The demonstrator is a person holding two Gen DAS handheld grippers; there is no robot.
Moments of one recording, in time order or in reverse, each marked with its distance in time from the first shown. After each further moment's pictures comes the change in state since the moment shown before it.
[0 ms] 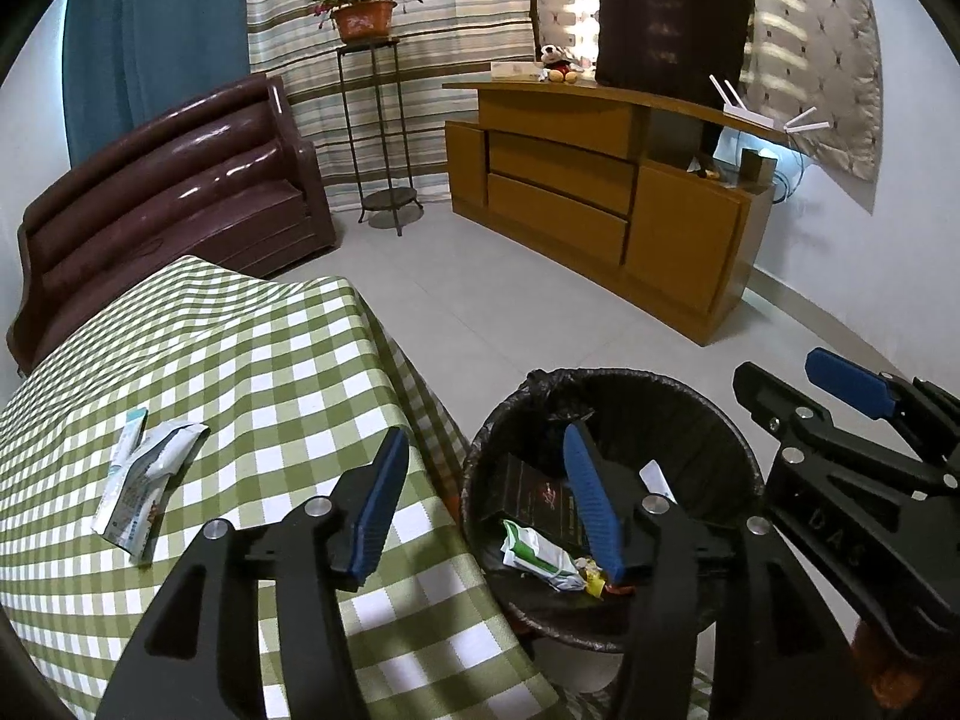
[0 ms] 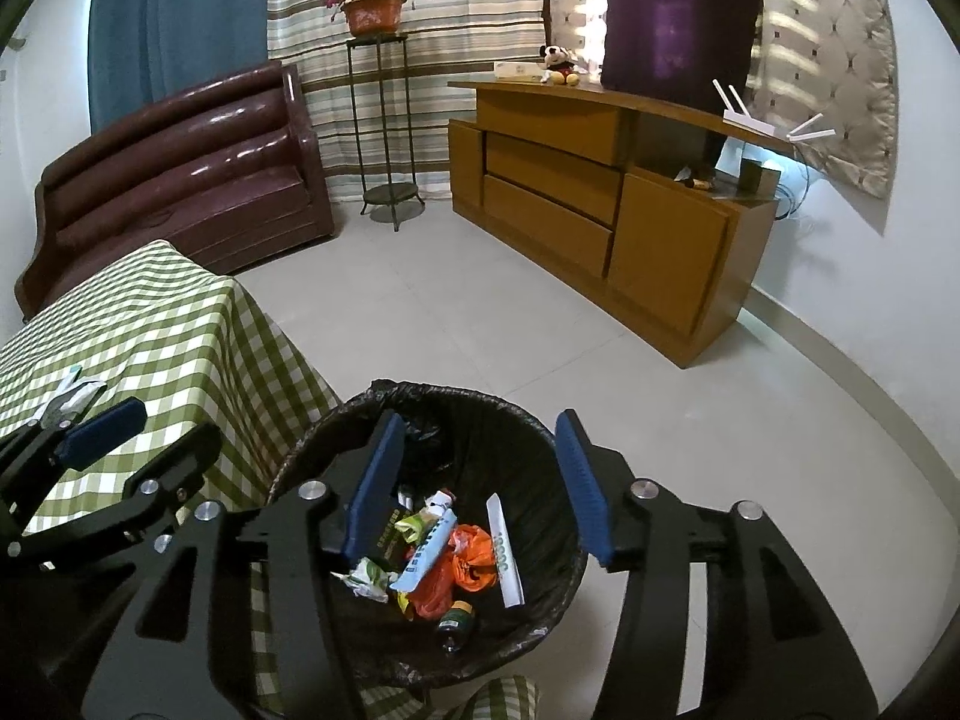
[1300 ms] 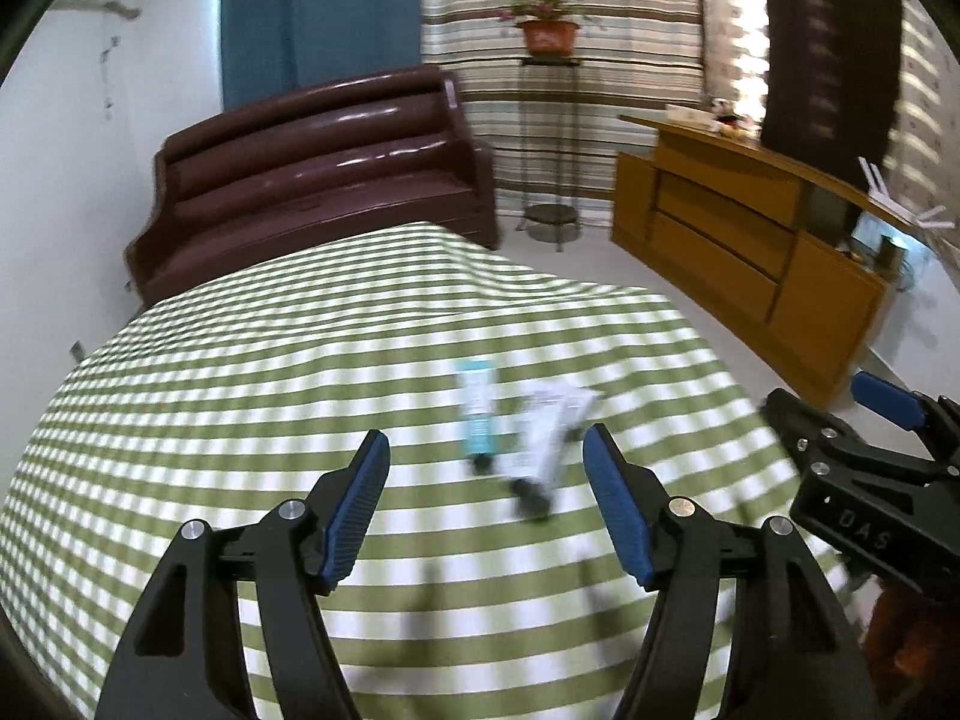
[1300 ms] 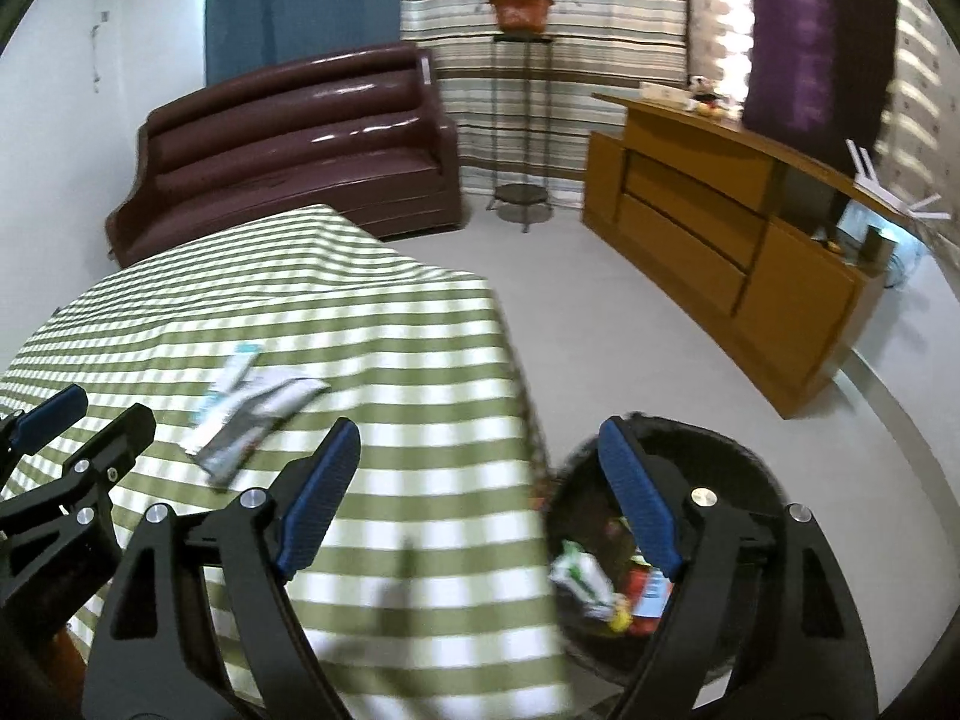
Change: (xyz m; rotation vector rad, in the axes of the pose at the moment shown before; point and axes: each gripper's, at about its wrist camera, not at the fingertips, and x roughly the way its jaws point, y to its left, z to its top) left arm -0.086 0.181 -0.045 -0.230 -0.044 0.287; right arm -0.022 0.173 0.011 -0.181 0.008 0.229
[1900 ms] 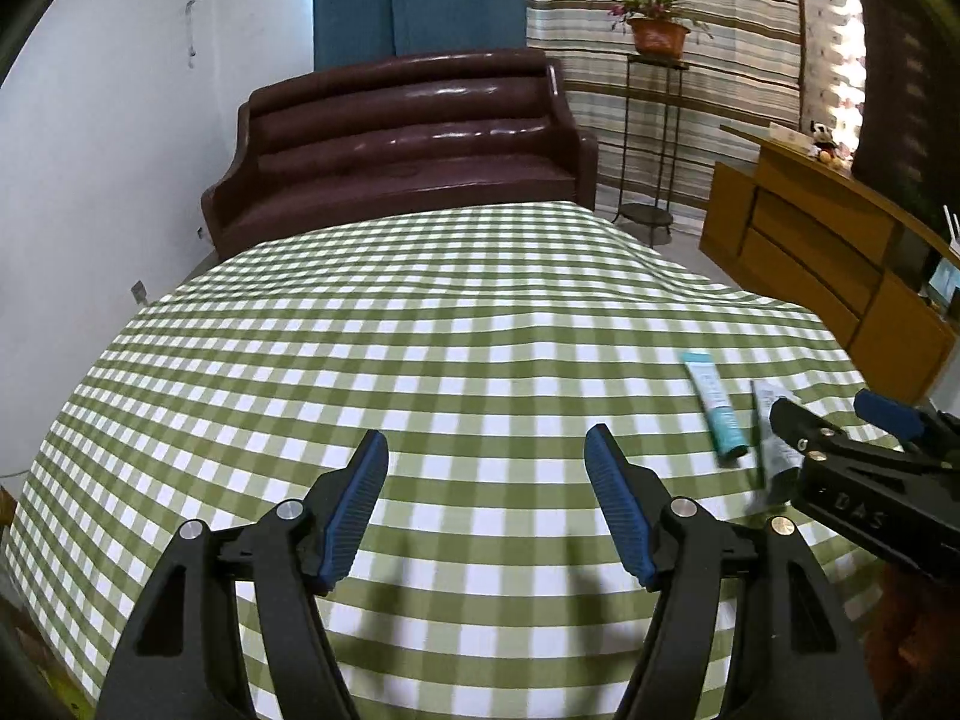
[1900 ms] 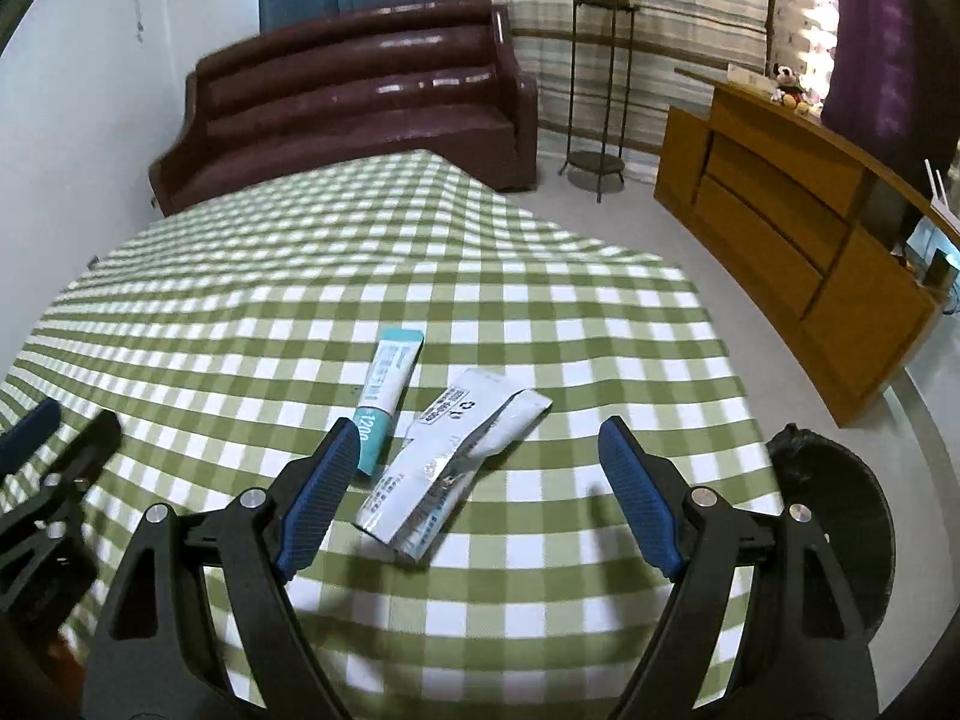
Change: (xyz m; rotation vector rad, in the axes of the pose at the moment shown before) left arm 0.010 0.105 -0.014 -0.130 0.036 0.135; right arm 0.051 0.111 0.018 -0.080 0.118 0.079
